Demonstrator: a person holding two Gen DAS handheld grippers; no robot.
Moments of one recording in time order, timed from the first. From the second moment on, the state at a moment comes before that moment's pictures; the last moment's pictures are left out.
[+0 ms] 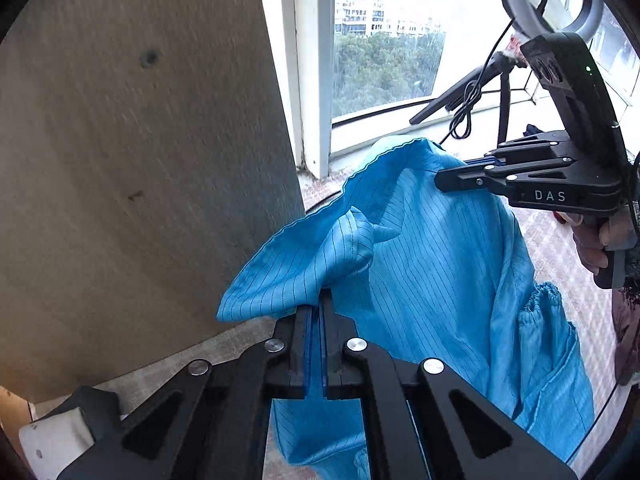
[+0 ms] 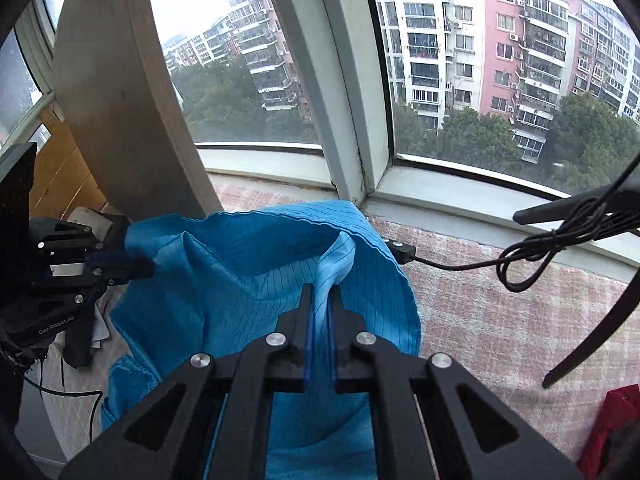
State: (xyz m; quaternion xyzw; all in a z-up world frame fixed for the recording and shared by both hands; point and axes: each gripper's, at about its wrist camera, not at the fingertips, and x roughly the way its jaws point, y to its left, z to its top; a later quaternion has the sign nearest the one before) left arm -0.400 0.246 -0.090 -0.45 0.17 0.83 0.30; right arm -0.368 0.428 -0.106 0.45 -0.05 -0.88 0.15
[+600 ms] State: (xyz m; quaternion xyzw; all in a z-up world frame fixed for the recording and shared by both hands) left arm -0.169 0.164 -0.055 -0.45 0.15 0.81 0.35; right arm -0.087 0.401 -0.065 0.38 -0.04 -0.91 0.13
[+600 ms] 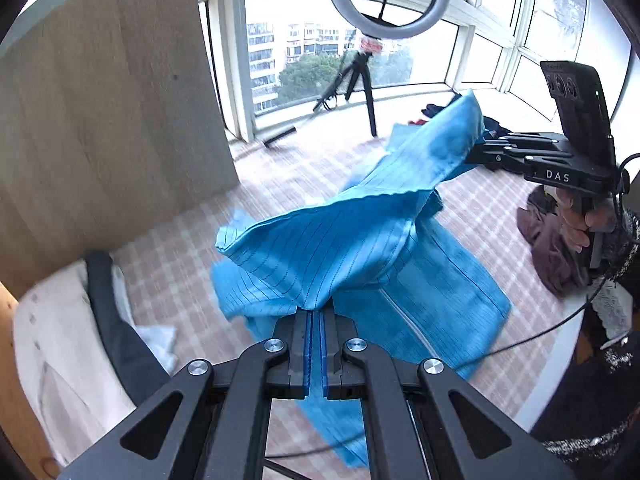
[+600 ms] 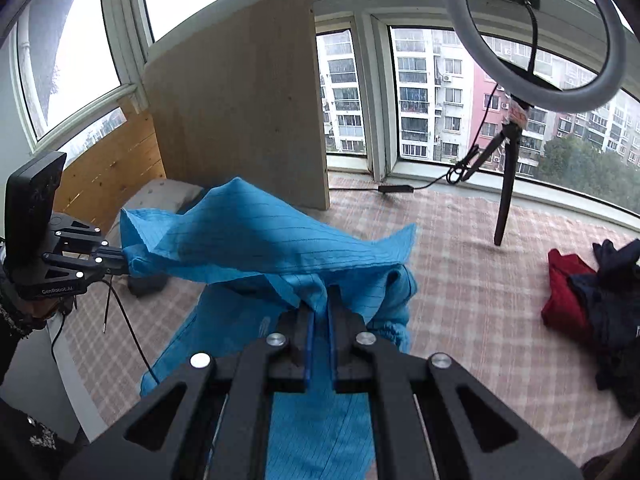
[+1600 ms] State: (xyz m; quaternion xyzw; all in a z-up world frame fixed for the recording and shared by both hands) left arm -0.133 0.149 -0.147 -0.57 0.06 0.76 0.31; right arm -0.052 0.437 -0.157 0.51 -0.19 -0.83 0.11
